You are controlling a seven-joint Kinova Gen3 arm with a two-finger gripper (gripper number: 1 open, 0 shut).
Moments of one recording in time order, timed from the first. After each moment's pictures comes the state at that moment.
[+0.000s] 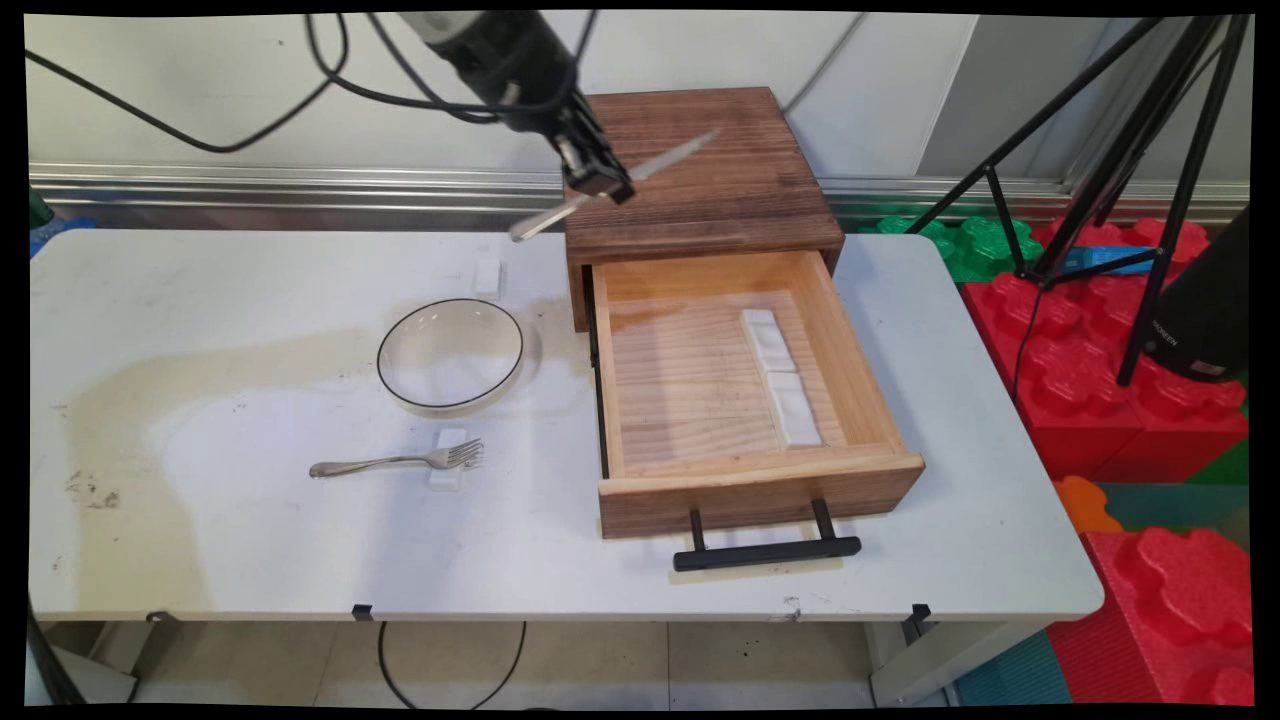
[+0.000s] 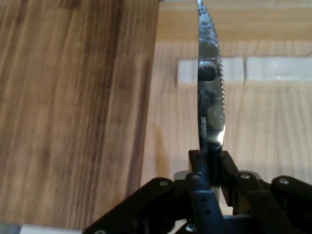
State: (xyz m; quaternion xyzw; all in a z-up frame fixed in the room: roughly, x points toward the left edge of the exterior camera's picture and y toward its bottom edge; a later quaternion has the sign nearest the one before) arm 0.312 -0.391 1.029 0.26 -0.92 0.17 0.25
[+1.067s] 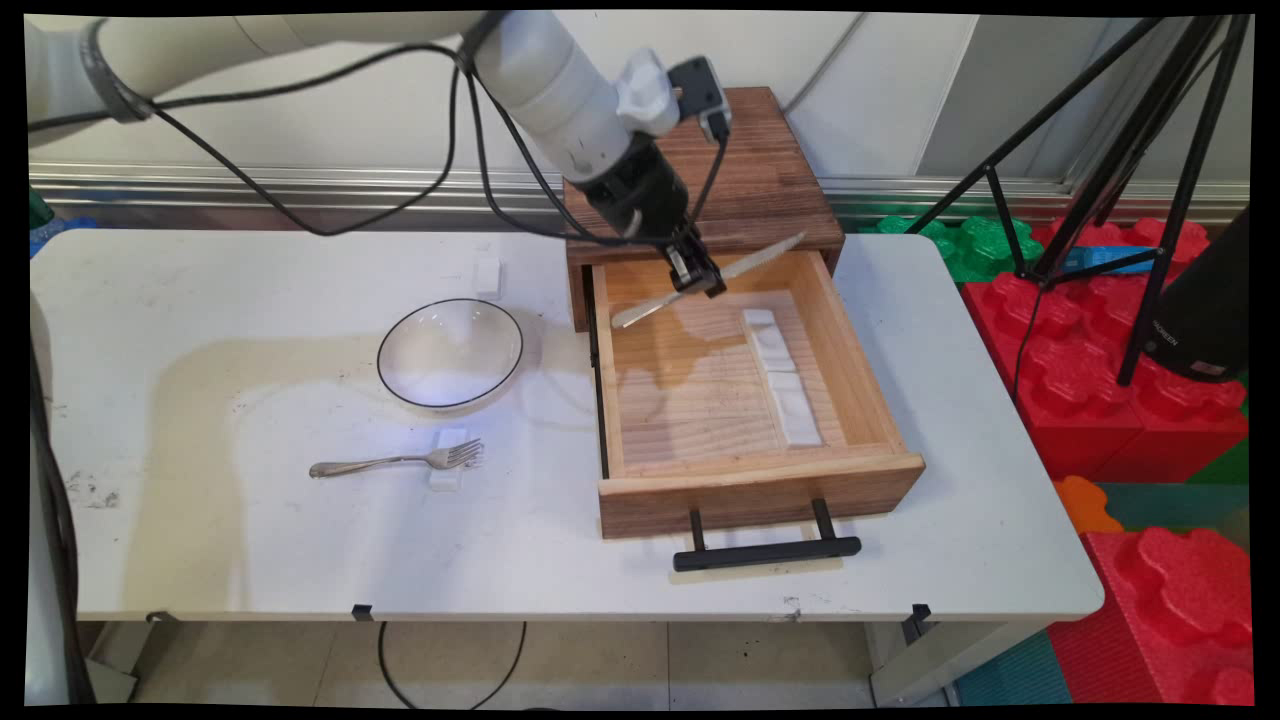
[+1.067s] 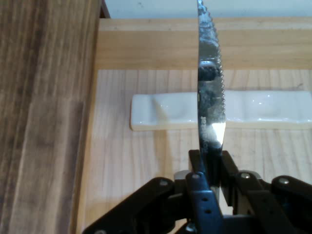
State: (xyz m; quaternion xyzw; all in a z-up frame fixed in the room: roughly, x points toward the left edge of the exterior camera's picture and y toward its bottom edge) arm 0.241 -0.435 0.921 0.24 -0.92 0.13 0.28
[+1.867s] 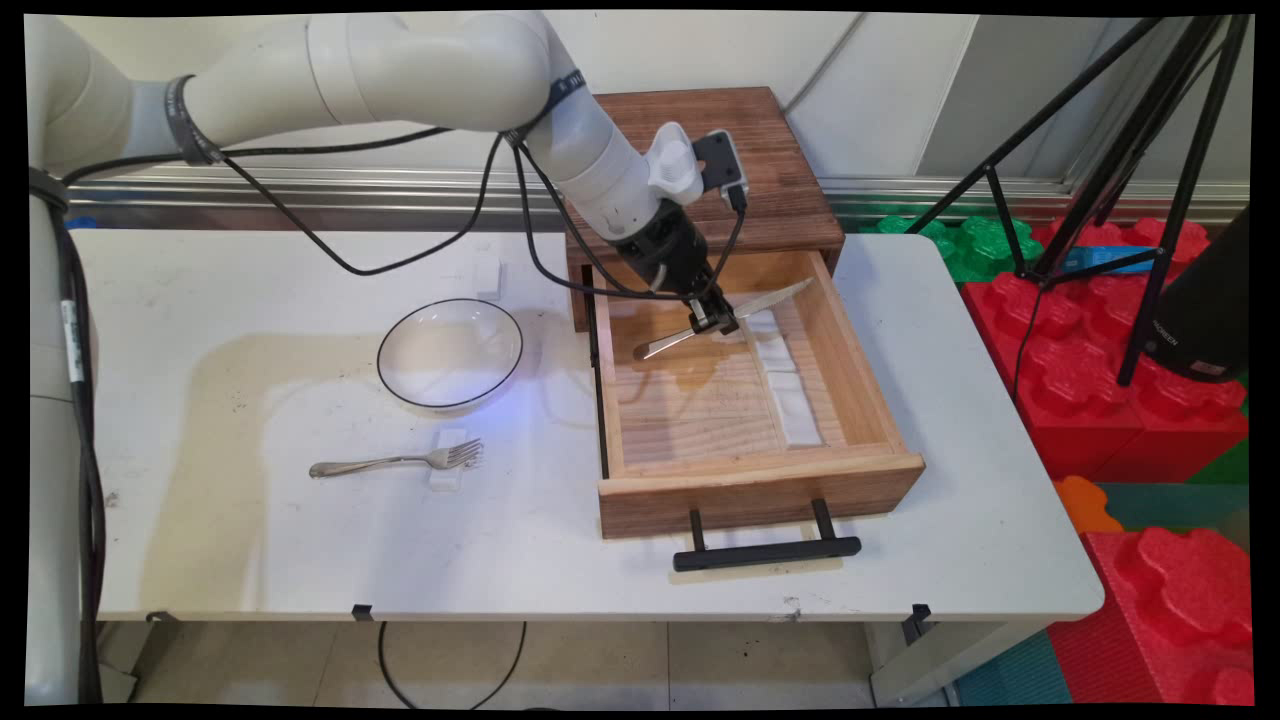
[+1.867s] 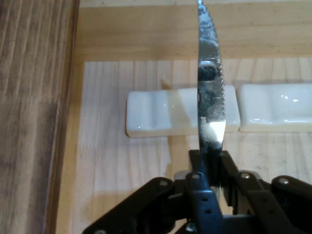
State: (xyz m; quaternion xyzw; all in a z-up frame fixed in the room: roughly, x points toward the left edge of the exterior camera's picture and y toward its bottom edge) arm 0.224 -0.461 0.853 0.24 -0.92 0.12 0.27
